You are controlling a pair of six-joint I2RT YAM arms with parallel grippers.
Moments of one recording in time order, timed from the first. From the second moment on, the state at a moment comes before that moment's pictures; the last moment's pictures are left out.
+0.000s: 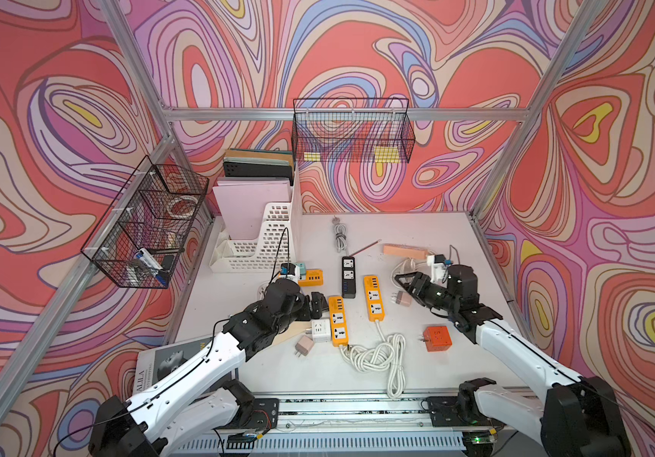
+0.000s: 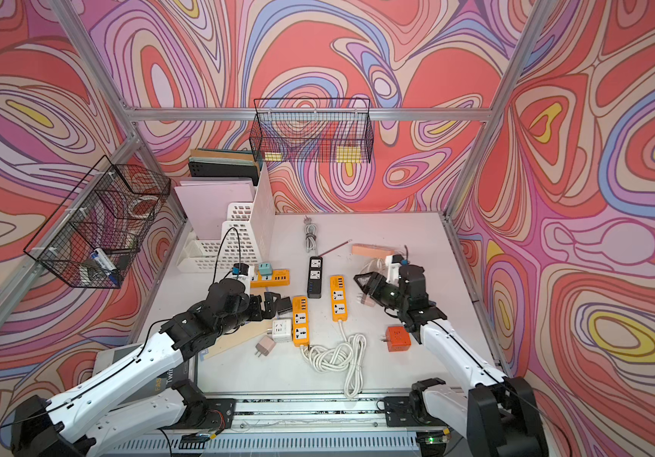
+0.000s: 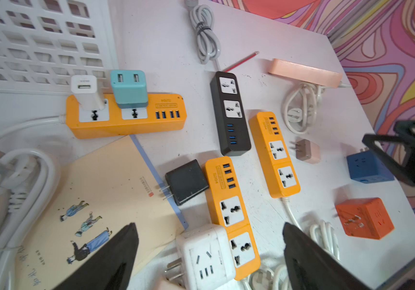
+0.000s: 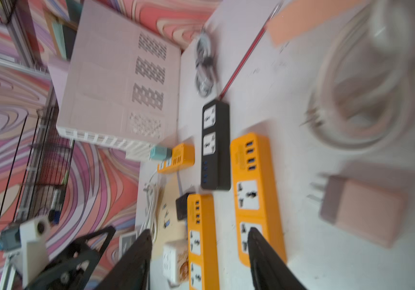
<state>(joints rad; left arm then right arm) -0.62 0.98 0.73 -0.43 -0.15 -0.57 0.32 1.13 0.56 0.08 -0.49 0.86</state>
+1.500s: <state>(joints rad) -0.39 0.59 0.82 -0.94 -0.30 -0.84 0.61 2.47 1.95 -0.45 -0.52 -0.66</state>
